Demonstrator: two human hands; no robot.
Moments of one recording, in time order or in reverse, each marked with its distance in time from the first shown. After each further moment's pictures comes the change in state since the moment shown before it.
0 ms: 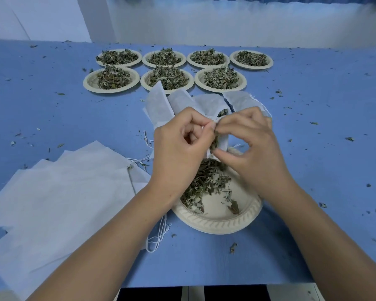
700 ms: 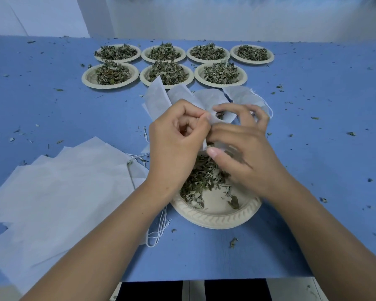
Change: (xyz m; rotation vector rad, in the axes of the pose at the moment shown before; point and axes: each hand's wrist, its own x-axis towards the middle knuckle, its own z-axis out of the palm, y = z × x) left_hand 0.001 -0.001 -0.001 -0.069 0.051 -0.021; right_hand -0.002 -0.008 -0.002 -0.043 -0.184 -0.096
